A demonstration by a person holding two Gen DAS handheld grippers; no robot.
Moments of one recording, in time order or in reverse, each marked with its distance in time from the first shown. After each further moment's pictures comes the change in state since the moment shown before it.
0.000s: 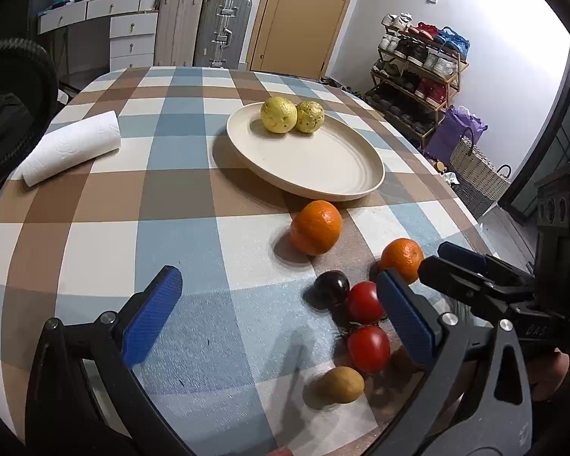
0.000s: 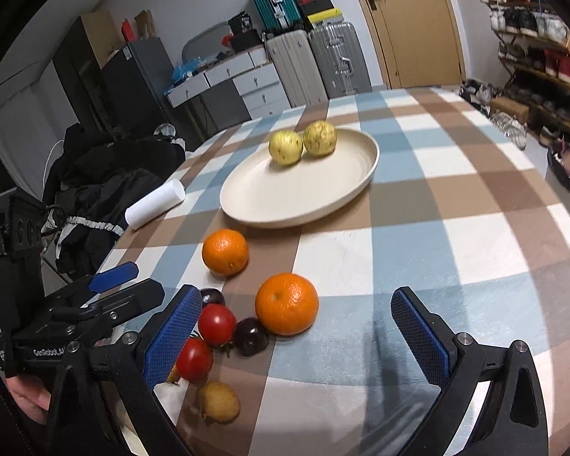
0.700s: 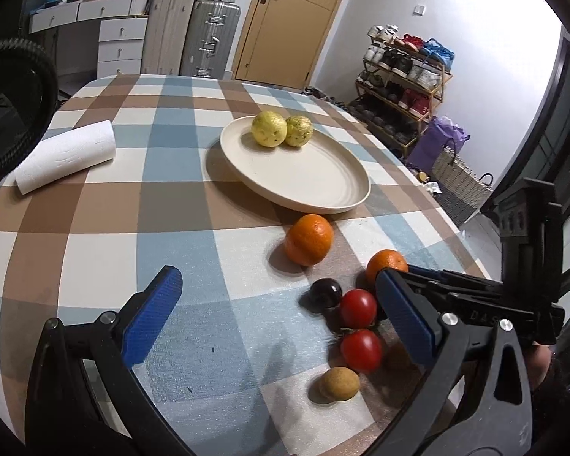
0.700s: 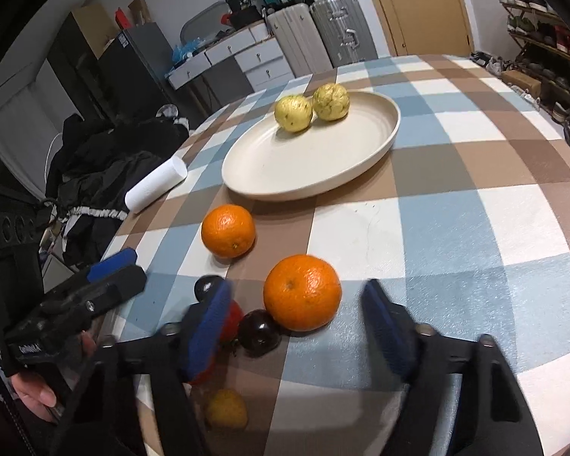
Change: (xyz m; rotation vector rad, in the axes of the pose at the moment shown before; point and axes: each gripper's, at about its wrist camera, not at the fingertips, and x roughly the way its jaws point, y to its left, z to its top) left arm -0.008 0.012 0.005 -0.004 -0.038 -0.085; right arm 0.027 0.004 0.000 0.033 0.110 0.053
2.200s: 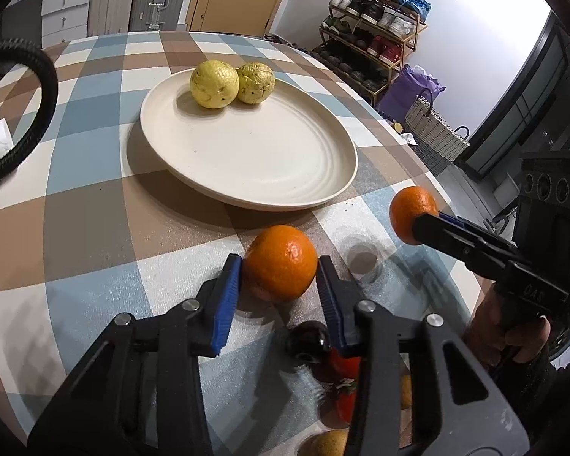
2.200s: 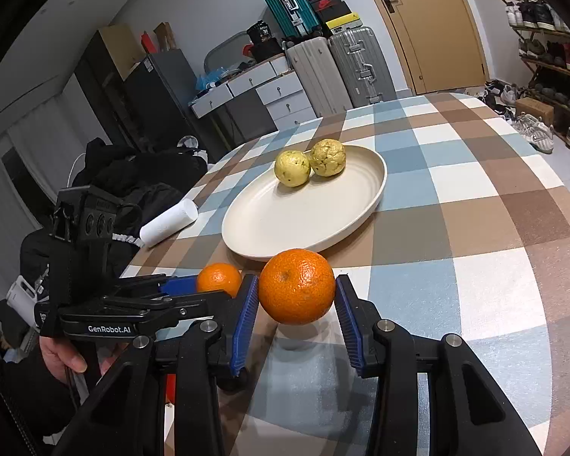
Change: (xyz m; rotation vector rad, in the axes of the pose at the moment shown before) left arm 0.094 -0.016 0.032 0.076 0.216 -0.134; right arm -0.025 -0.030 0.024 -0.044 -0.155 0.078
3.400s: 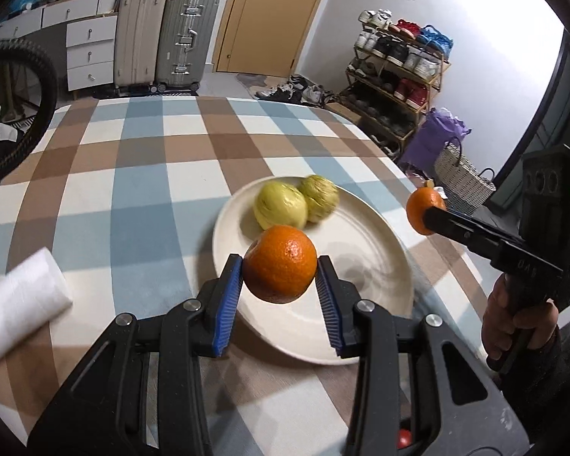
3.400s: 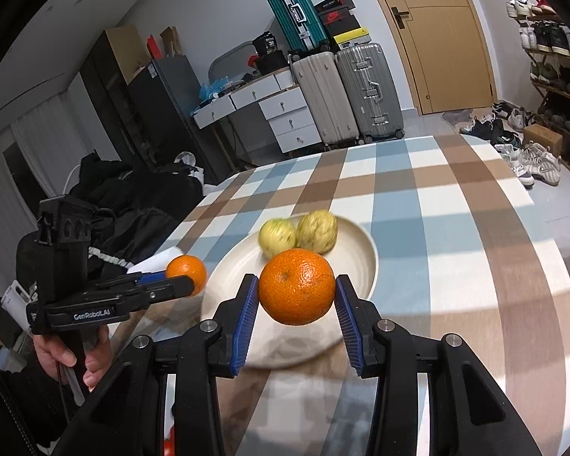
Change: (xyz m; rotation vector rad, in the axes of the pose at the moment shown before) left arm -0.022 0.051 0.098 -0.023 -0.146 0.099; right arm 0.035 -0.021 0.096 -0.059 -0.031 -0.013
